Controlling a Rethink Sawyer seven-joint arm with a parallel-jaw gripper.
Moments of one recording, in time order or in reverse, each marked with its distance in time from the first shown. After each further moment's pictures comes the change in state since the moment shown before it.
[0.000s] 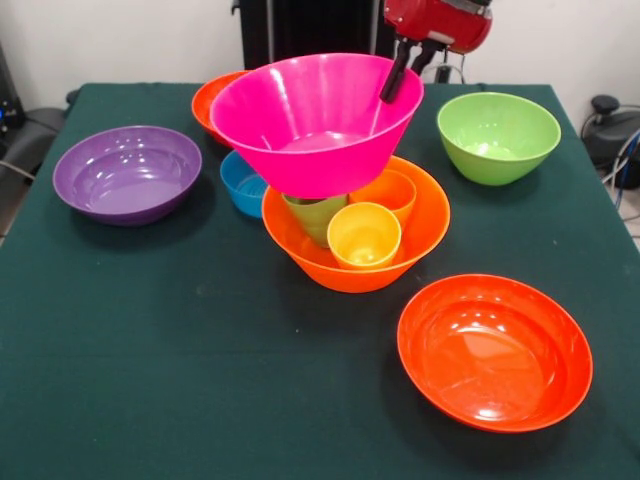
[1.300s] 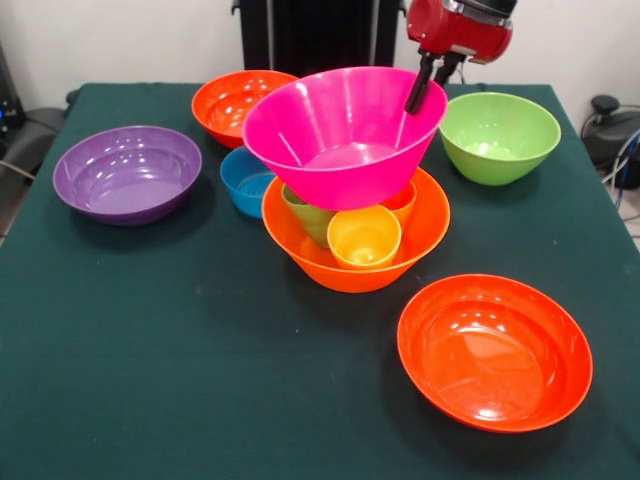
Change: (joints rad) arm 0.002 0.010 0.046 0.011 0.003 -0.005 0.020
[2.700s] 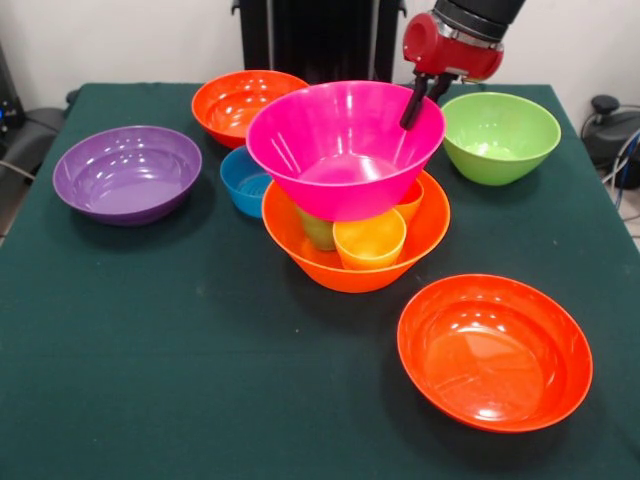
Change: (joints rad) arm 0.006 0.059 0.000 -0.011 0.000 0.000 0.000
